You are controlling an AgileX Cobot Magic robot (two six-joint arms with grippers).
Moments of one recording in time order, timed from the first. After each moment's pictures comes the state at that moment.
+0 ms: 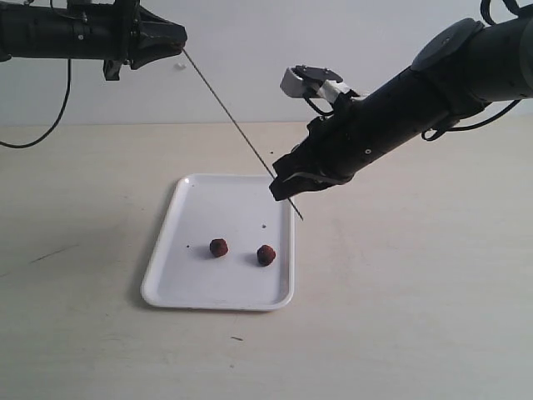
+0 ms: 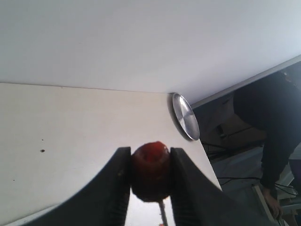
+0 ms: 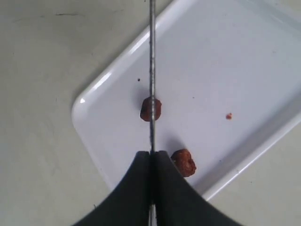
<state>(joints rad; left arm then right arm) -0.06 2.27 -1.91 -1.47 1.00 0.77 0.20 1.92 -1.28 0.94 0.80 -0.96</state>
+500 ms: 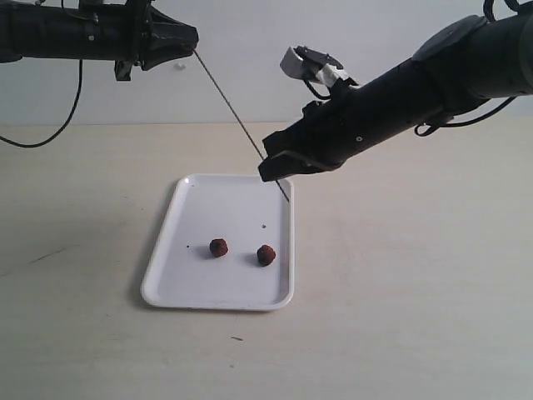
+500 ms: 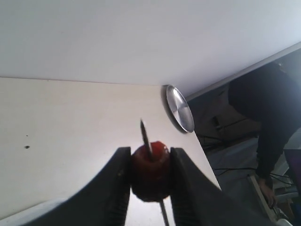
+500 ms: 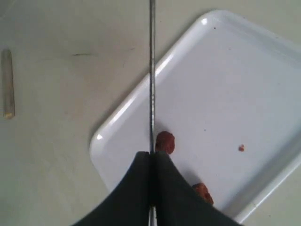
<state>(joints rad) -0.09 2.27 -1.91 -1.47 1.00 0.78 0.20 1.92 -1.31 1.08 0.78 -0.98</state>
